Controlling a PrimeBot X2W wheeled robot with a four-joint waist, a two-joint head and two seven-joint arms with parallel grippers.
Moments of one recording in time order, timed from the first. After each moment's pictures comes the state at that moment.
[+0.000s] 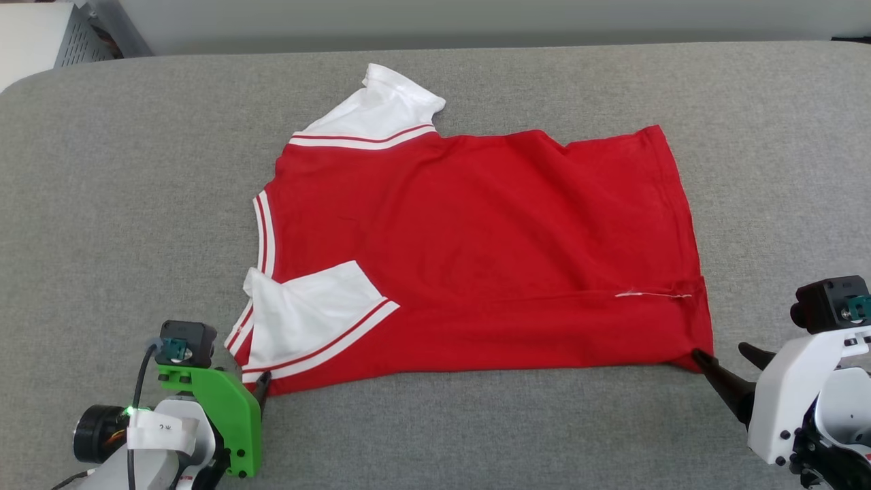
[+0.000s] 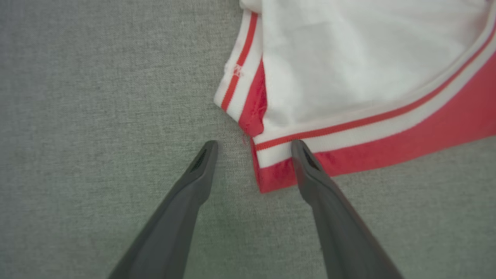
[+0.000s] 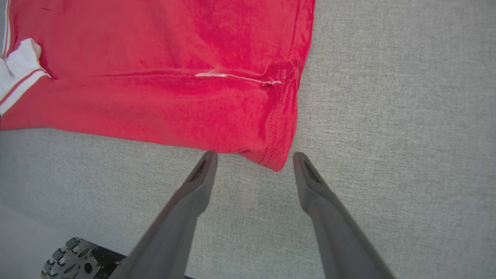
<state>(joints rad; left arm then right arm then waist) -0.20 0.64 -0.59 0.12 -0.76 0.27 0.32 0.00 -0.26 -0.05 -0.33 0.47 0.13 0.91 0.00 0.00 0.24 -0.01</state>
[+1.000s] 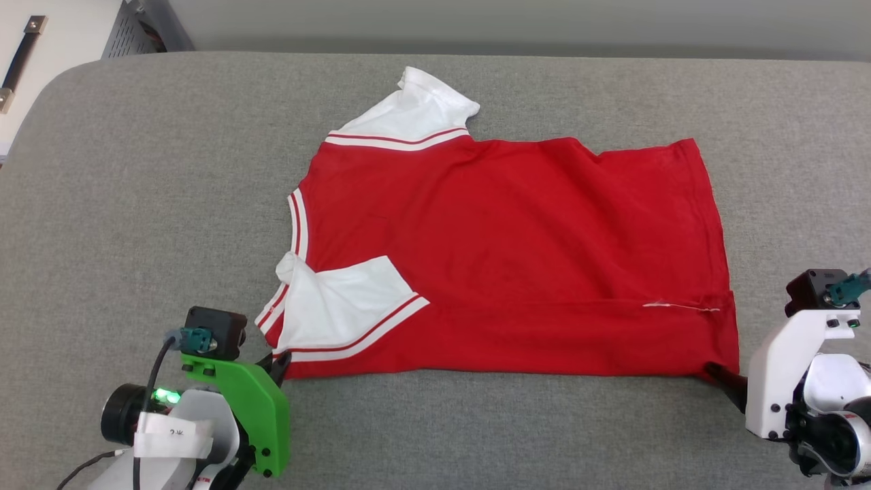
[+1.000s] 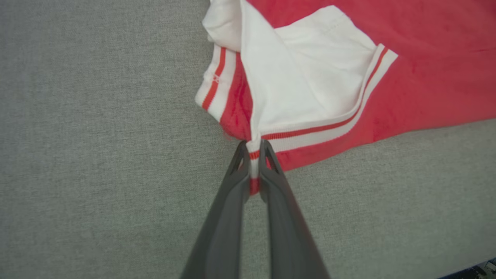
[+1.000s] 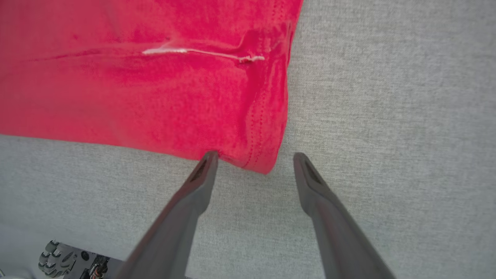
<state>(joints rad) -0.20 0.65 -0.61 -0.06 -0.77 0.26 0.34 -0.10 -0.18 -0.12 -0.16 0.33 0.13 1.07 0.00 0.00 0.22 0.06</state>
